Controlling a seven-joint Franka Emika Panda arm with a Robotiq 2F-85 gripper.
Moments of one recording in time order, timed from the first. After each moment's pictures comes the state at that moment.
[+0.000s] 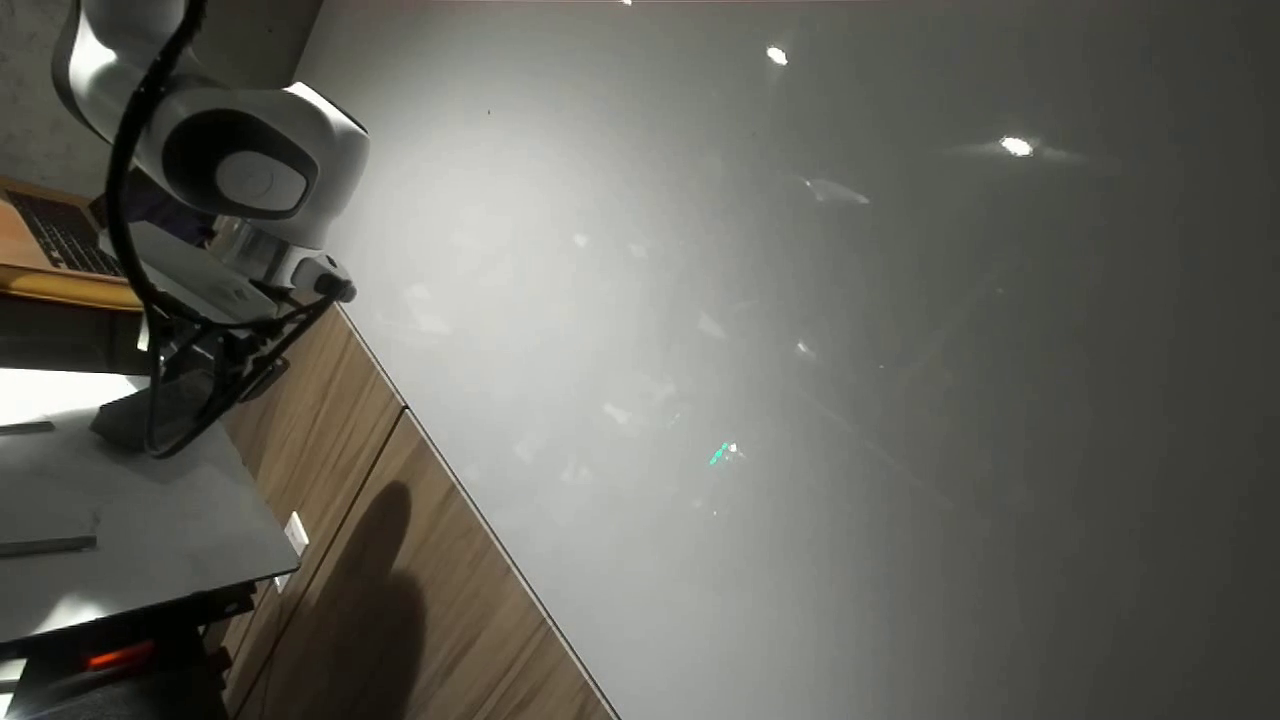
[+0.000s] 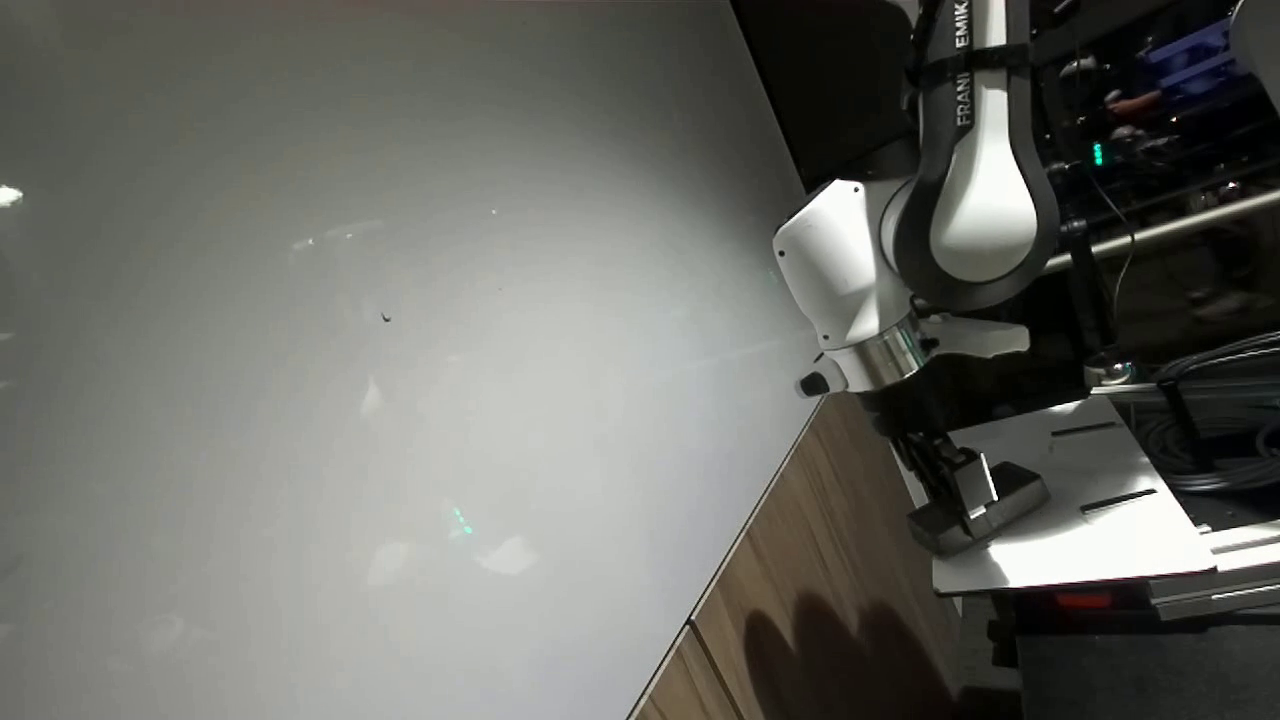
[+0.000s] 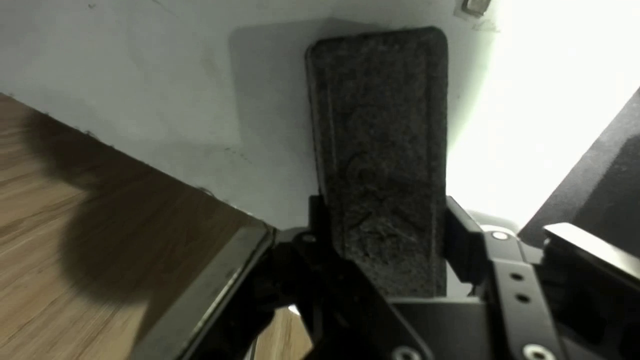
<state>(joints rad) 0.14 0.07 0.14 -2.74 -0.06 2.73 -0.29</state>
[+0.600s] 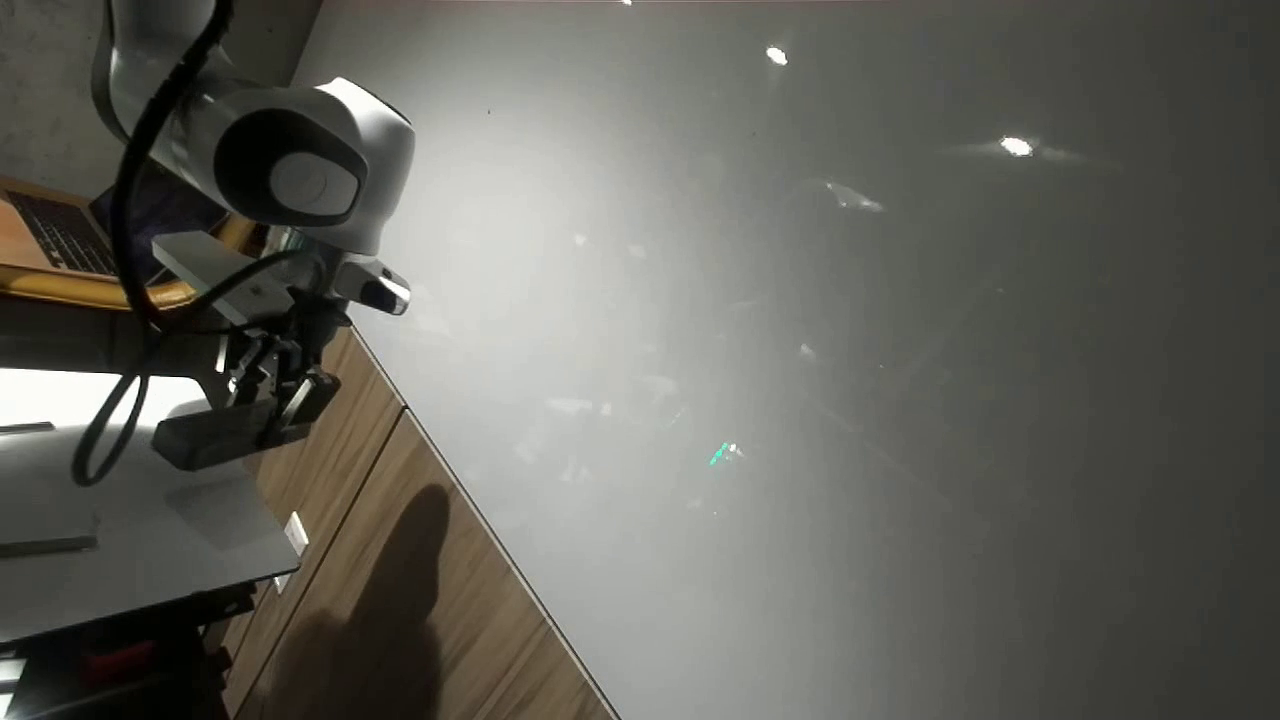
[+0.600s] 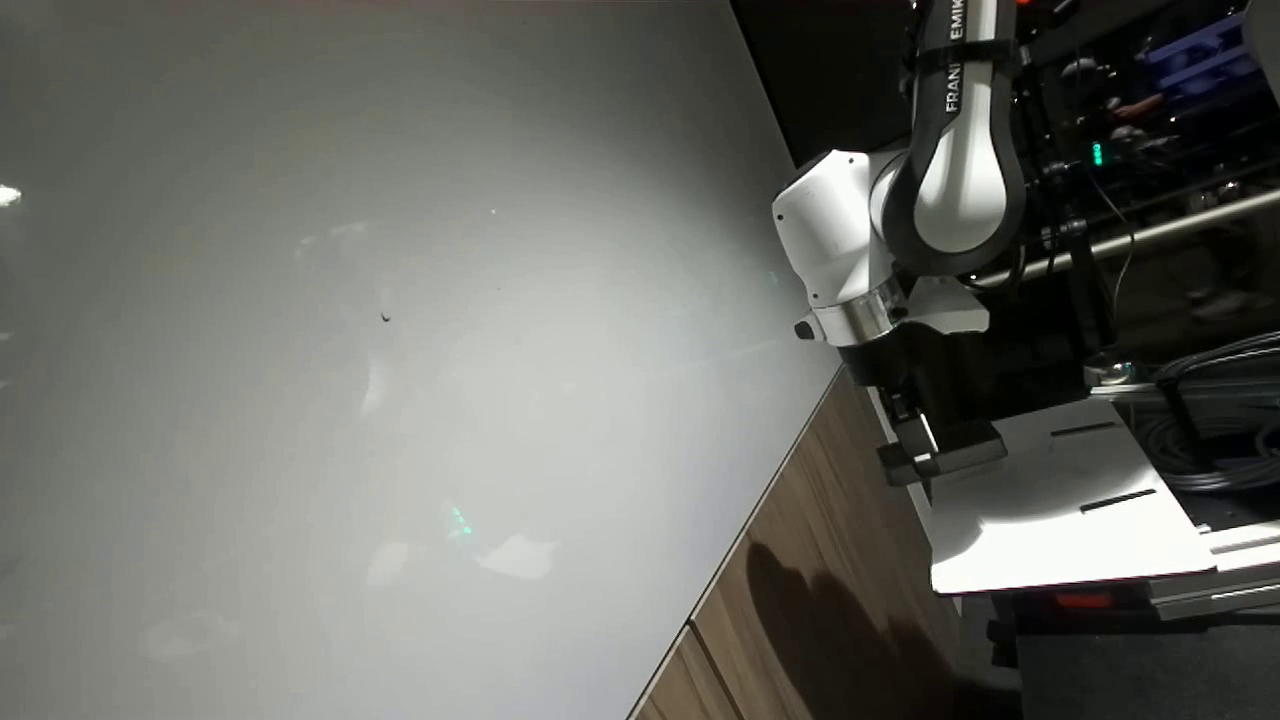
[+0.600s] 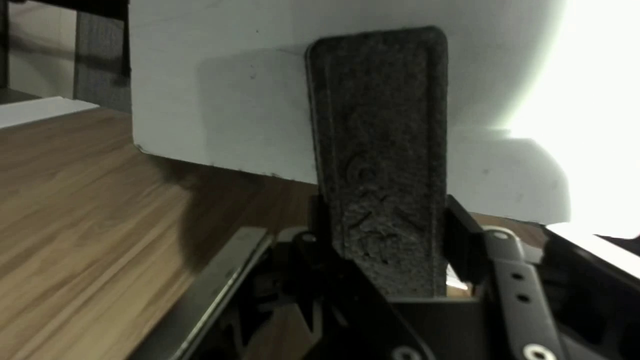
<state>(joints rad) 0.04 0.00 0.04 -2.74 -0.26 2.73 0.06</state>
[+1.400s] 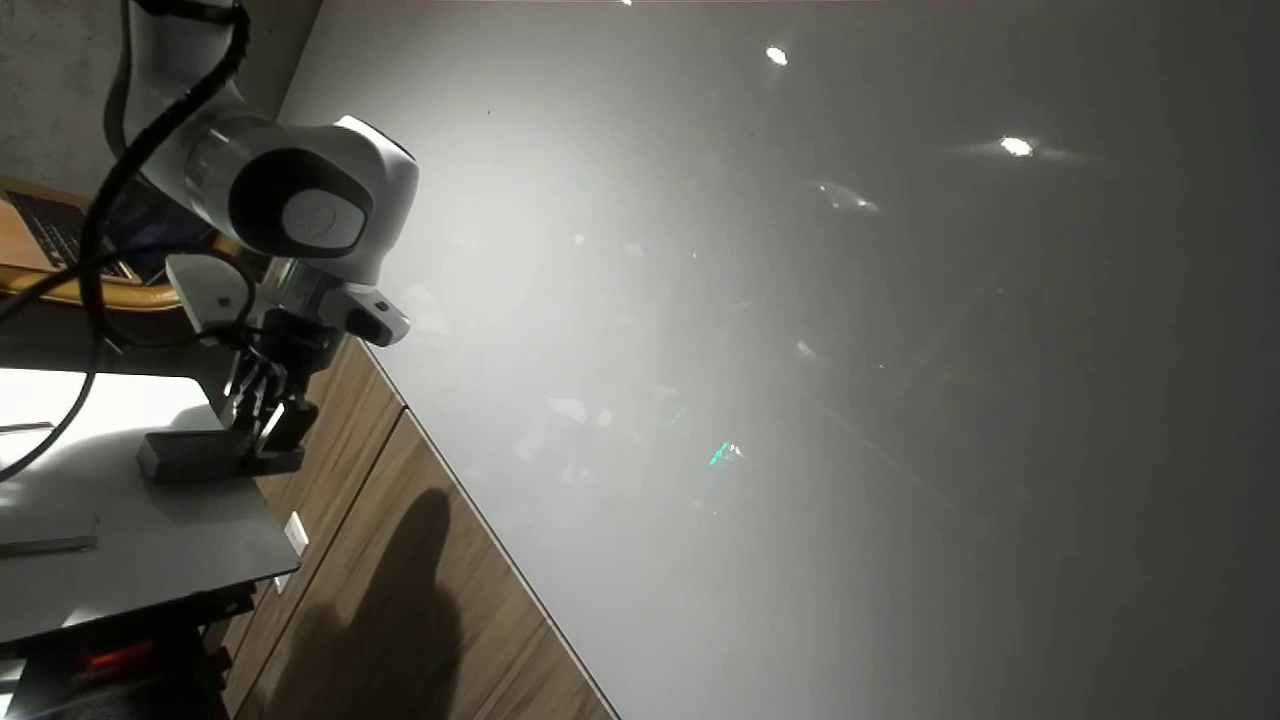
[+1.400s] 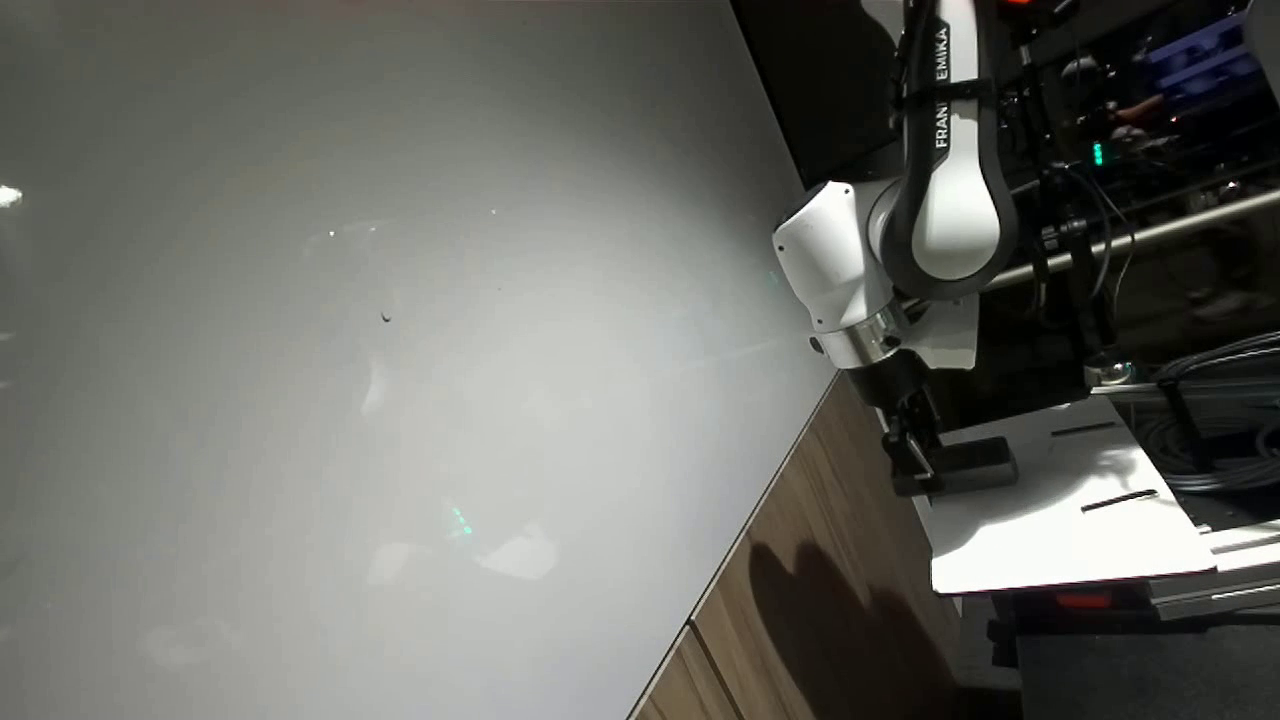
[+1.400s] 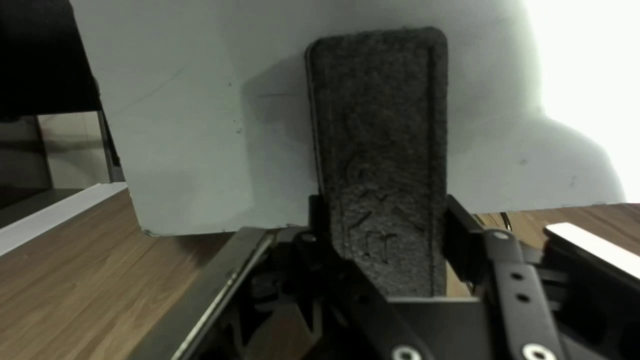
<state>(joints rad) 0.04 0.10 0.02 -2.70 -0.30 2.73 0.36</state>
